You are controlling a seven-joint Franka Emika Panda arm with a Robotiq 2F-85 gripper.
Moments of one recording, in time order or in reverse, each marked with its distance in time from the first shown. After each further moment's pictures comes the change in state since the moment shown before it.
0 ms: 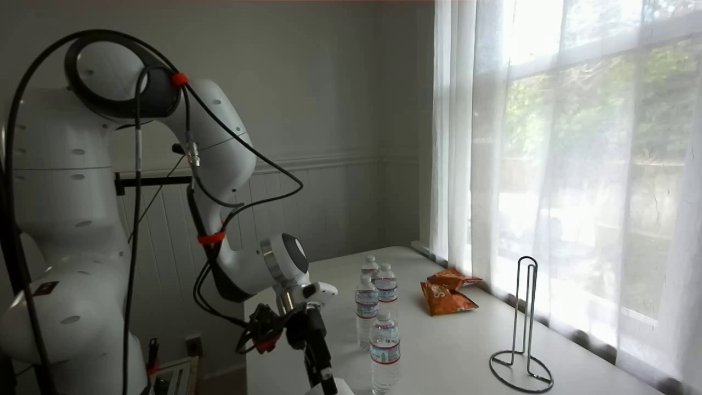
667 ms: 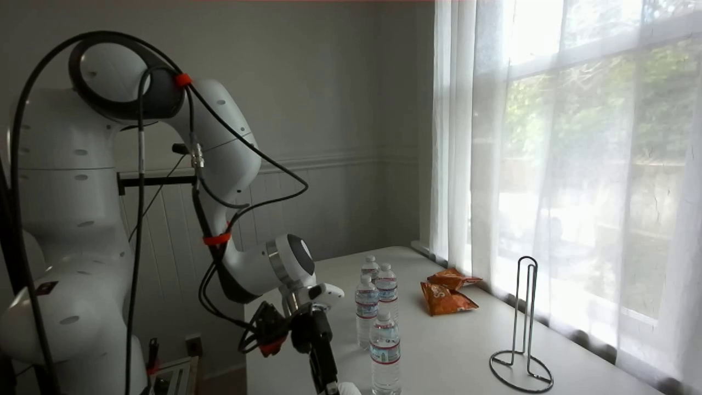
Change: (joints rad) arm -0.008 0.020 -0.027 0.028 -0.005 -0.056 -0.016
